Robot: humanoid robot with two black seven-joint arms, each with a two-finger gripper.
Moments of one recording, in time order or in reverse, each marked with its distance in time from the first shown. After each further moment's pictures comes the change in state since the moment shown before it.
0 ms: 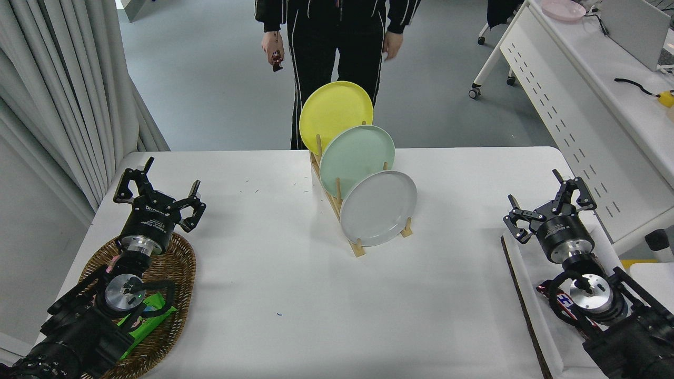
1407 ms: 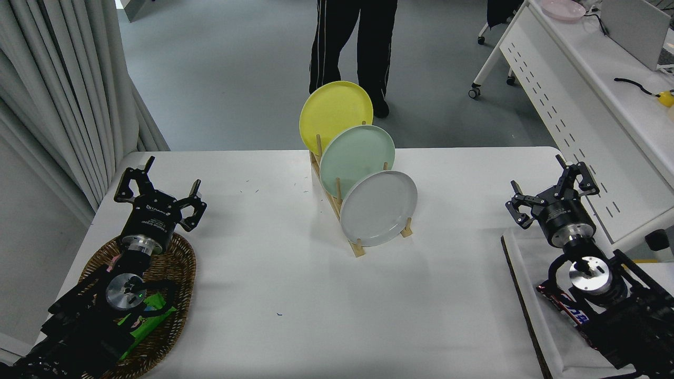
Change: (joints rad) left arm -0.003 0.000 0.005 0.000 0.000 0.002 -0.003; right arm 0.110 -0.006 -0.077 -0.049 0.032 -0.059 -0.003
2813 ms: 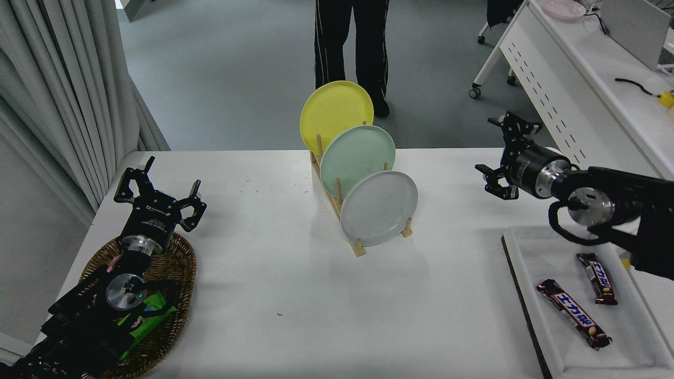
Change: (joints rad) left arm 0.000 0.000 0.000 0.000 0.000 0.000 0.000; right arm 0.699 -0.297 -1.385 0.355 0.628 -0.186 -0.124
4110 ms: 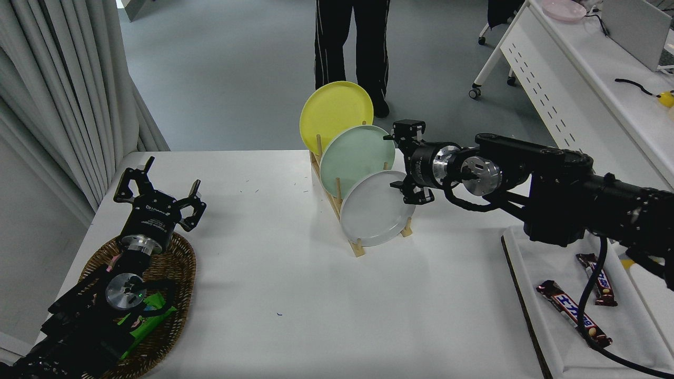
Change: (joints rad) left arm 0.000 0.000 0.000 0.000 0.000 0.000 0.000; right arm -0.001 0.384 0.277 -0.167 -0.207 -0.151 -0.308
